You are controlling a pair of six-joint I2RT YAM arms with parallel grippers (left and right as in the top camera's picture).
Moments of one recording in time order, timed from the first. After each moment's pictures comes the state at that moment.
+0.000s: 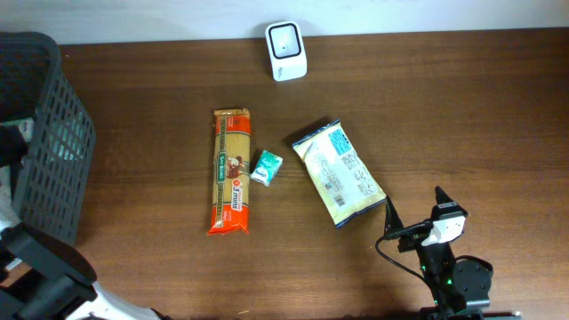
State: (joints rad) left arm 0.70 1.91 1.78 -0.90 -0.20 0.29; right arm 0.03 0.01 0.01 -0.07 -0.14 0.02
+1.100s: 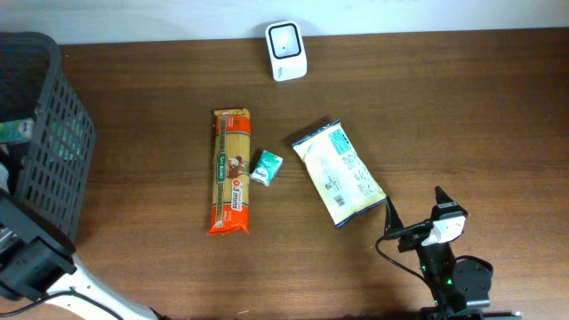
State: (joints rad) left arm 0.76 2.19 1.68 -0.67 -0.41 0.41; right arm 0.03 0.01 0.01 -0.07 -0.14 0.02
